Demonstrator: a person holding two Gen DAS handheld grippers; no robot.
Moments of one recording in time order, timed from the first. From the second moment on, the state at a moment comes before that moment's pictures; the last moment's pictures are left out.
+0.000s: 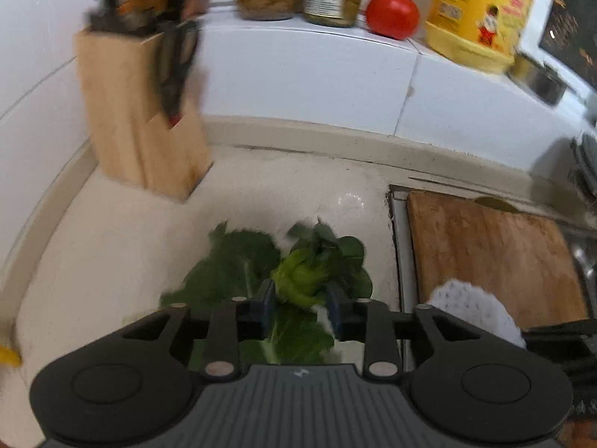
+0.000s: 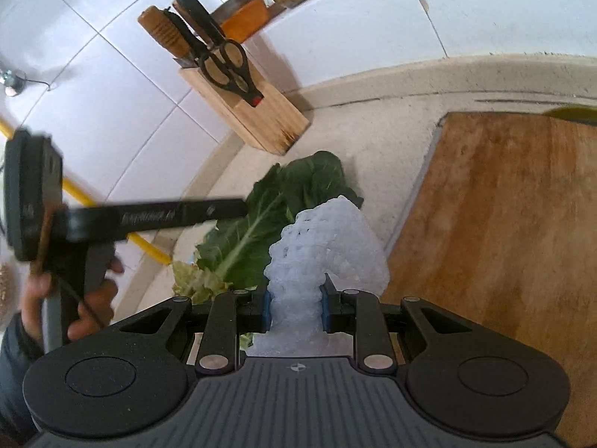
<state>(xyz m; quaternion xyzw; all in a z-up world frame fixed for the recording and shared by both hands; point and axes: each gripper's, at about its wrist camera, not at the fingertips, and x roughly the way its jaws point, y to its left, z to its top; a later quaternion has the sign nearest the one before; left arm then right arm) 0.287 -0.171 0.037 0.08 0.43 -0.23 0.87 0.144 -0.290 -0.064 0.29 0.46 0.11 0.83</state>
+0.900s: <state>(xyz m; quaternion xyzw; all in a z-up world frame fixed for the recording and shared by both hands) 0.333 -0.223 -0.032 0.10 0.44 -0.23 0.86 0.145 -0.311 -0.075 0.31 0.45 0.09 0.83</state>
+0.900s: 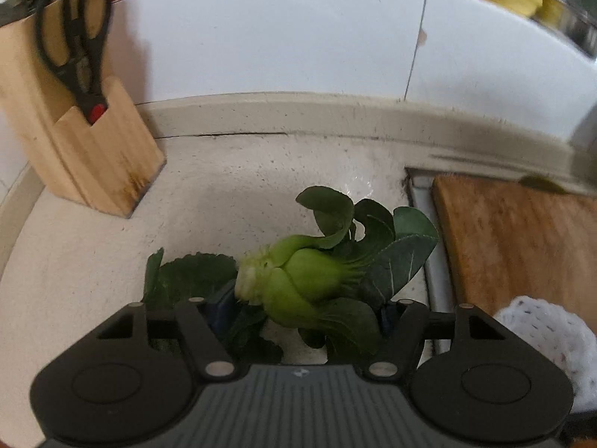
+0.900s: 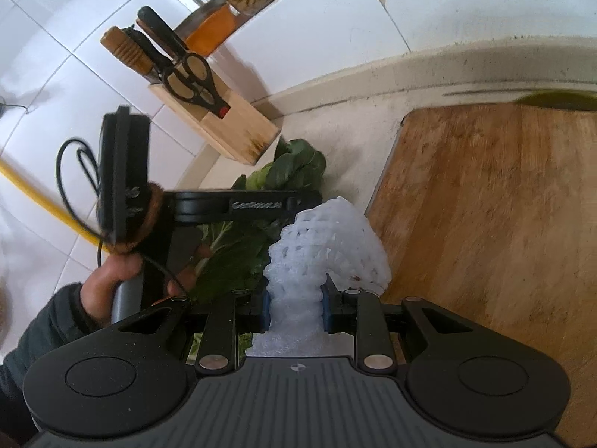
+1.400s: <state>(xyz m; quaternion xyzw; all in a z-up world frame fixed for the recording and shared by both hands) 0.243 -0.147 0.023 0.03 0.40 -0.20 0.89 0.135 -0.283 -0.039 0.27 0.43 0.10 0.86</state>
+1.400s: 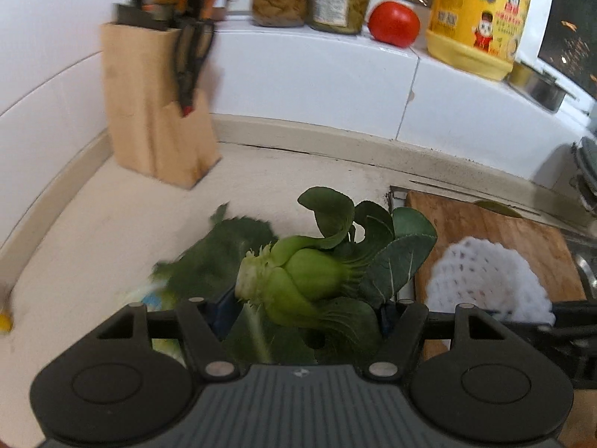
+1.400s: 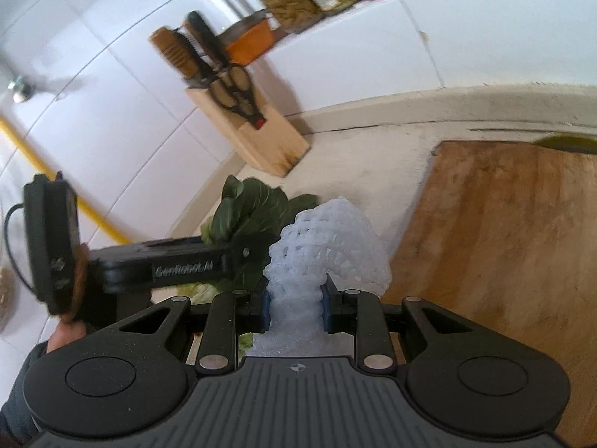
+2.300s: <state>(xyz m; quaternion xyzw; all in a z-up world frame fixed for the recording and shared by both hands) 0.098 0.015 0.054 -0.05 0.36 -0.06 0.93 0.128 -0.115 0.011 0.17 0.44 0.26 0.85</state>
